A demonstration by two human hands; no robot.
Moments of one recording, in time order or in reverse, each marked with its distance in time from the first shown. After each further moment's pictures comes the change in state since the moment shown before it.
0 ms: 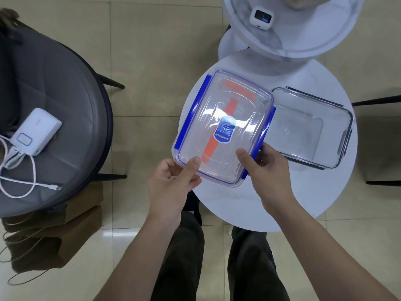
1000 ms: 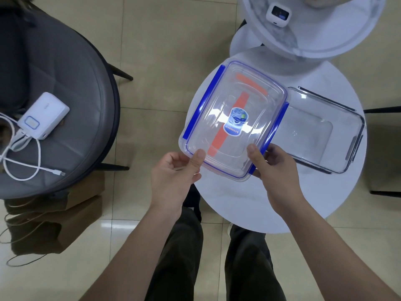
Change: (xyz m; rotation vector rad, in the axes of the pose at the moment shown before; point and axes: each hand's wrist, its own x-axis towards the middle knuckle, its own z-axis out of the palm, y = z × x) left_hand 0.005 -0.004 -0.005 0.014 0.015 0.054; right_hand 0.006 0.006 -0.007 -0.002 -0.040 0.069
